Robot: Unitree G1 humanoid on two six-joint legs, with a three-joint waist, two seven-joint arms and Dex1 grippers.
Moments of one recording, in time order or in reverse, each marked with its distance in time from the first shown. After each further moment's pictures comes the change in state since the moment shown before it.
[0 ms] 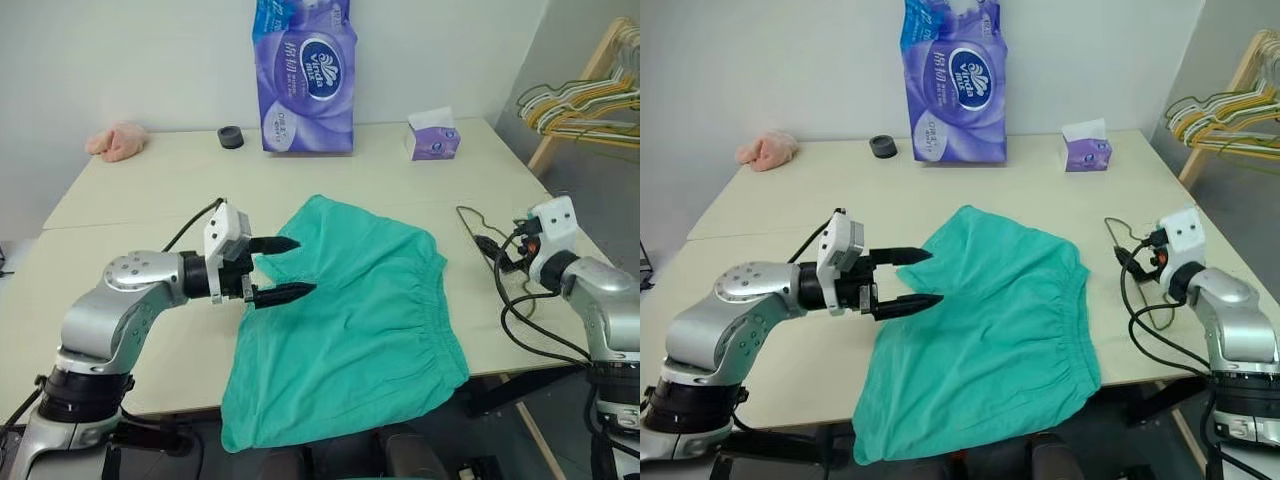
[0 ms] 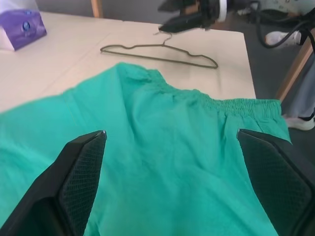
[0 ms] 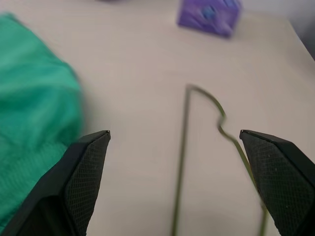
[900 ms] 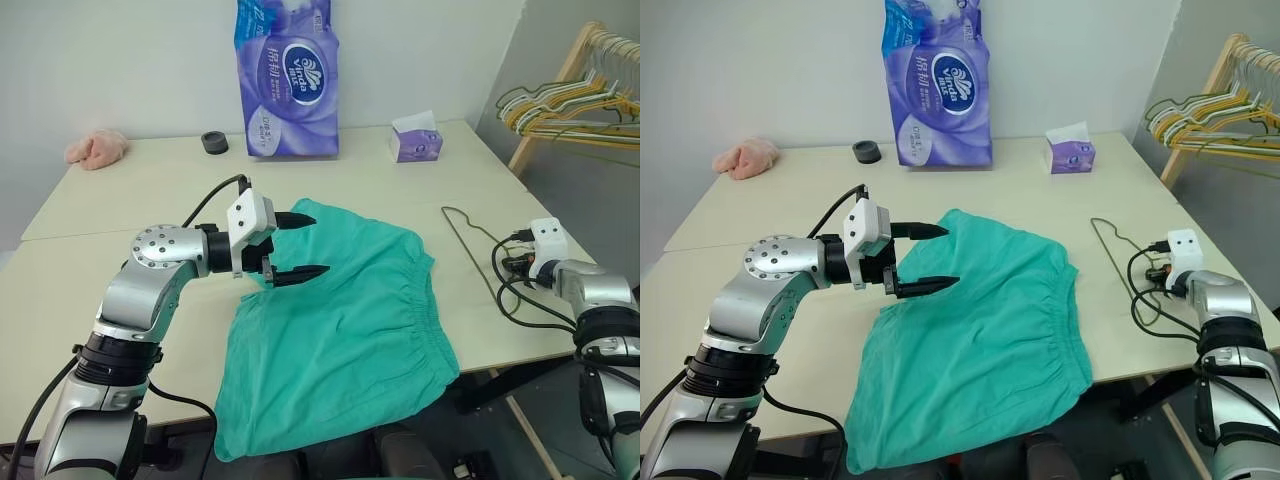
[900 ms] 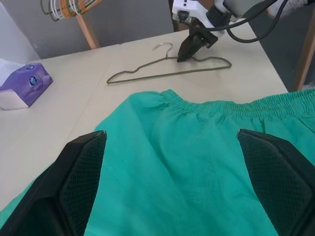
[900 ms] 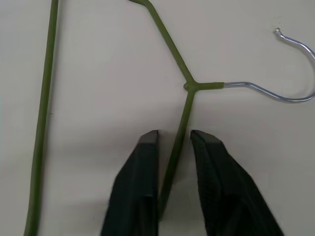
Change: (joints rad) left arm -0.099 -0.053 -0.084 0.129 0.131 -0.188 -0.037; right arm -0.350 -0.046 0.129 0.767 -0.122 -0.097 0.030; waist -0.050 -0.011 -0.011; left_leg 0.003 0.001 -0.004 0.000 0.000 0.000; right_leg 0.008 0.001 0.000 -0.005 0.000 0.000
